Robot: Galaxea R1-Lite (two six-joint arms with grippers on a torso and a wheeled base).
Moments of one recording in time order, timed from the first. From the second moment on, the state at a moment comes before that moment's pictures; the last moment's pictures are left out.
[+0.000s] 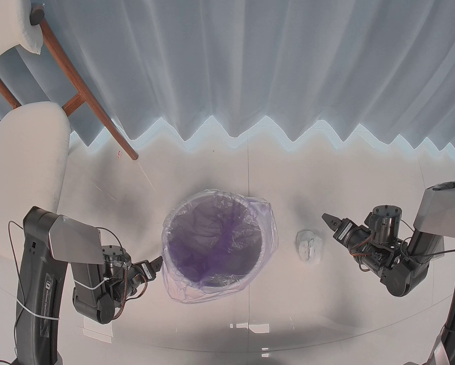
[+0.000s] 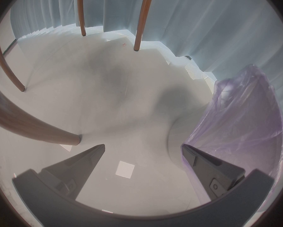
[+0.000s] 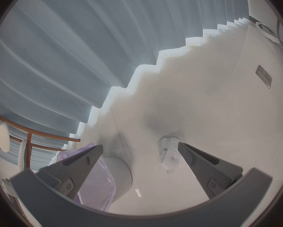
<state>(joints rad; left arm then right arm) -0.20 2.60 -0.58 -1.52 0.06 -0.48 0.29 2.20 -0.54 -1.30 -0.10 0.73</state>
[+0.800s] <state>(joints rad) -0.35 2.27 -0.16 -1.55 0.13 -0.44 0.29 2.12 -0.36 -1.33 -0.10 0.74</state>
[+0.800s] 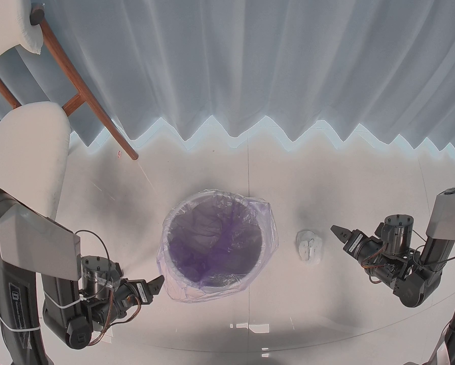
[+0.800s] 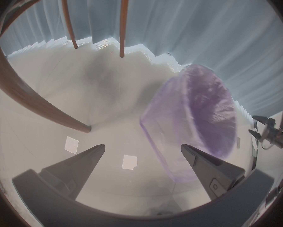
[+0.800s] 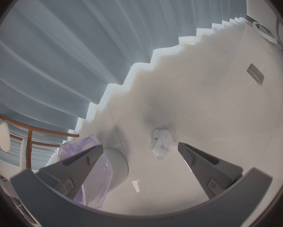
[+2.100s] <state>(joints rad) -0.63 2.34 -0.23 -1.55 0.13 -0.31 0.33 2.12 -0.33 -1.40 -0.10 0.74</state>
